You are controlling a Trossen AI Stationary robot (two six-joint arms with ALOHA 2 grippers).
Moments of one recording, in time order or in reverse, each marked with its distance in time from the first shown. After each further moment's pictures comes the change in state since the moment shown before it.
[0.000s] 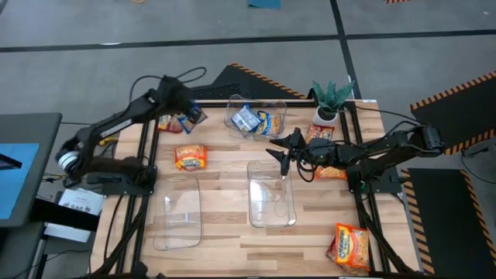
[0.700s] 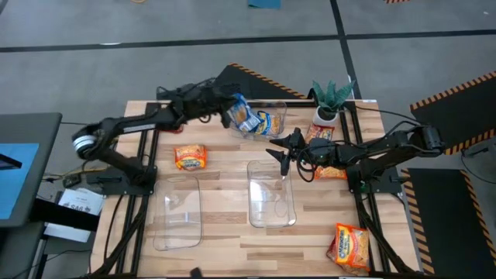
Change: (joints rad) left arm -0.277 0.232 0.002 0.833 0.215 -0.025; right arm 0.000 0.000 0.000 0.000 0.000 0.000
